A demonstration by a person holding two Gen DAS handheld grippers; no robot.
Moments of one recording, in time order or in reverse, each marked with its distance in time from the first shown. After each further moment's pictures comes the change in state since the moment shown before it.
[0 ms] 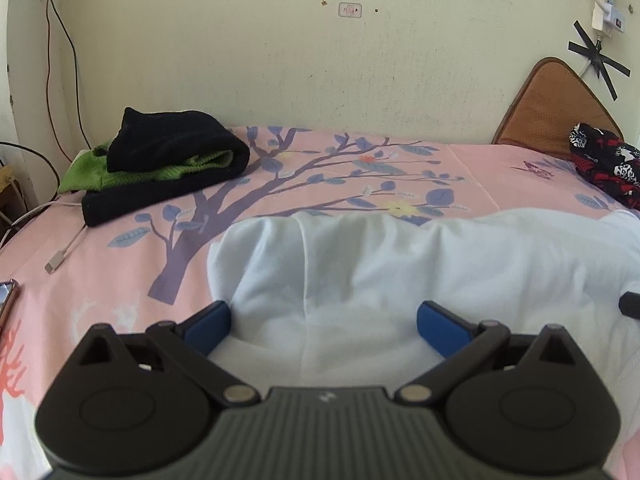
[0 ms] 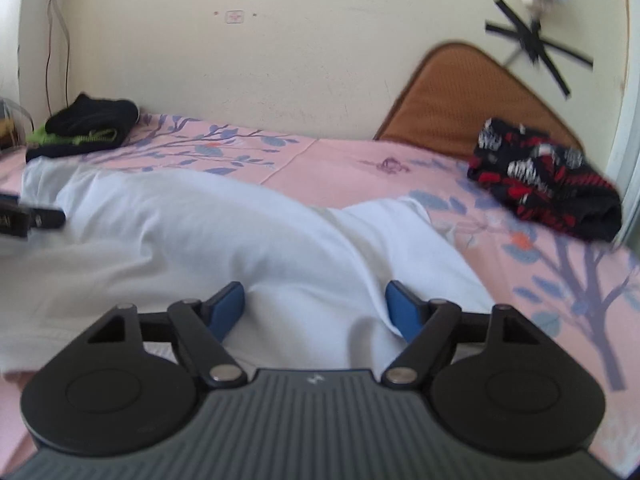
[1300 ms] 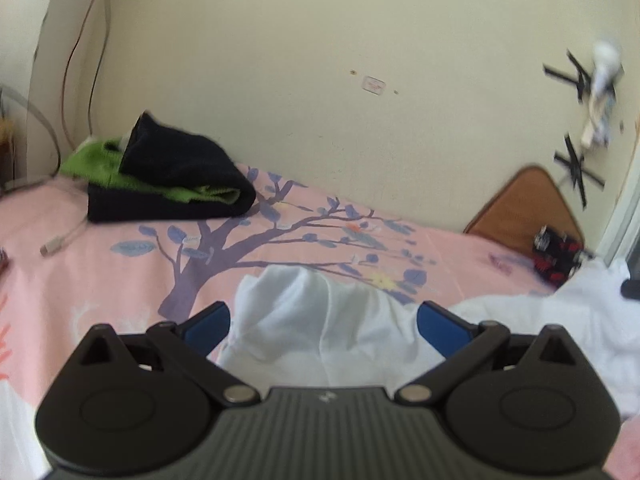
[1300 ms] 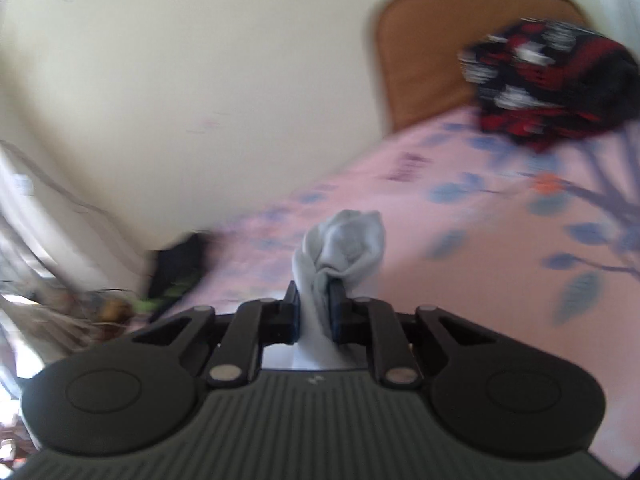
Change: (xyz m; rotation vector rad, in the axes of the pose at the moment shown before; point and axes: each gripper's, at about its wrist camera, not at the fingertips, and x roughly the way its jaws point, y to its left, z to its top) left arm -0.029 0.058 0.004 -0.276 -0.163 -0.197; right arm -0.029 -0.069 0.067 0.567 0.015 0.490
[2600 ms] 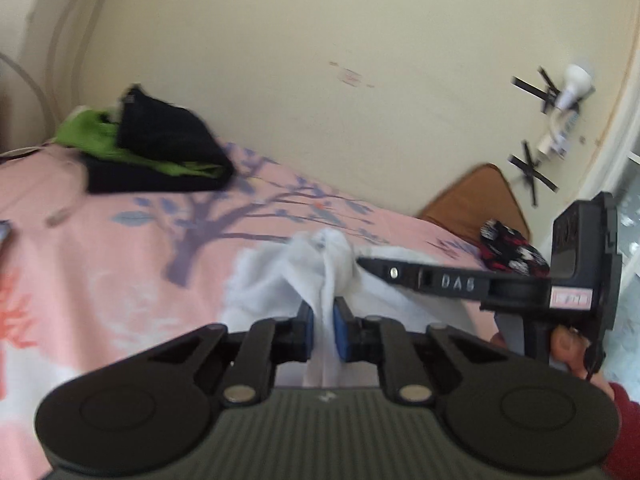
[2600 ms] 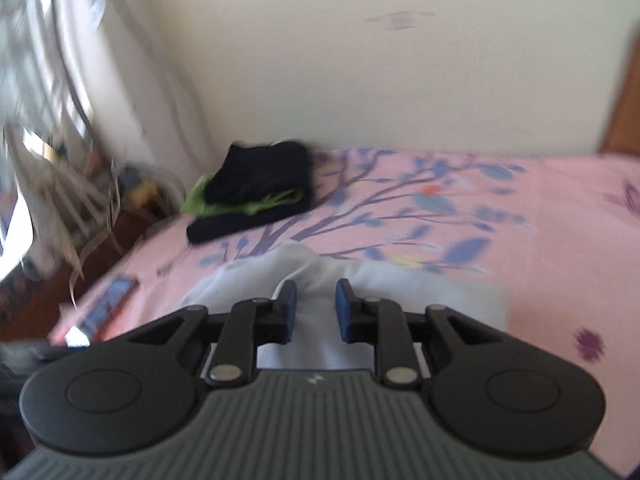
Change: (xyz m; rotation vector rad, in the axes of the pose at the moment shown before) left arm -0.054 0.021 0.006 -0.037 0.110 -0.102; right arm 0.172 0.122 -0.066 -0.487 0.203 0.000
